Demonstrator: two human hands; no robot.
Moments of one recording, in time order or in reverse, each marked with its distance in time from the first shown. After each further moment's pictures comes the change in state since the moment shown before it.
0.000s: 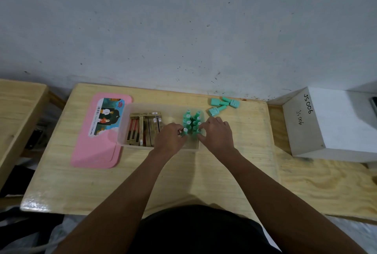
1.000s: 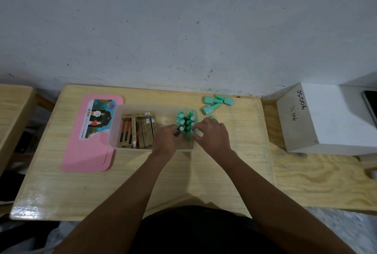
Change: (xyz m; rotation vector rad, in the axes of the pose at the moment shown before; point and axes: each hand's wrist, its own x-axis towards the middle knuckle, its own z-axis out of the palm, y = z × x) left_hand 0.003 0.001 0.019 -0.090 0.051 -0.051; right_hand -0.007 0.007 0.001 0.157 0.010 0.029
